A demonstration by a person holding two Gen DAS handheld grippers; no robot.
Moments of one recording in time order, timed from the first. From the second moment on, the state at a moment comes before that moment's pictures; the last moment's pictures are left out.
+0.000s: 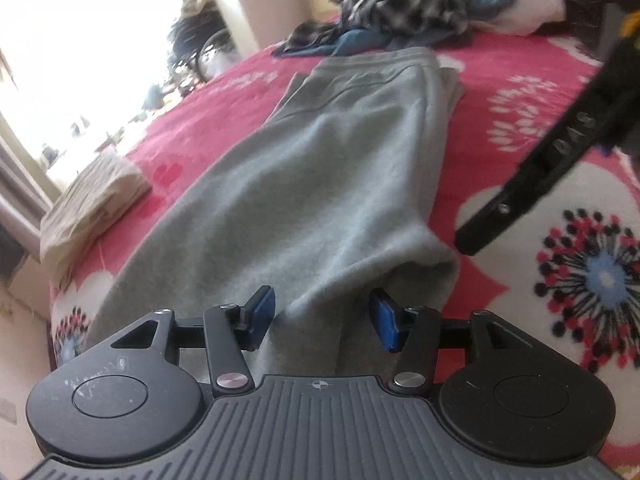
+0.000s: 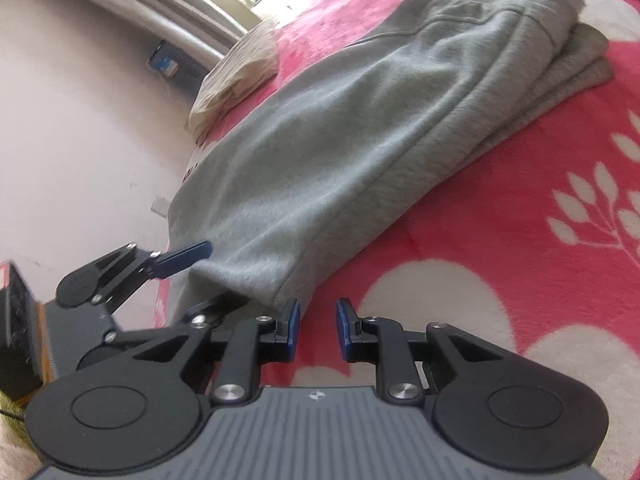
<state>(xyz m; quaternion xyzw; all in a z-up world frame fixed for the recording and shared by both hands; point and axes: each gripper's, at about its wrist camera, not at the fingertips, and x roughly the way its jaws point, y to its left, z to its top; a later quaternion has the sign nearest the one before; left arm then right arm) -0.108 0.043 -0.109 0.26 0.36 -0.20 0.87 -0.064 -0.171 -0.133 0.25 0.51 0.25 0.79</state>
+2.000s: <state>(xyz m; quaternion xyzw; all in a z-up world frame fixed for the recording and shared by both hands) -0.120 0.067 -0.095 0.24 0.33 -0.17 0.90 -0.031 -0.133 -0.155 0.33 0.44 0.28 0.78</state>
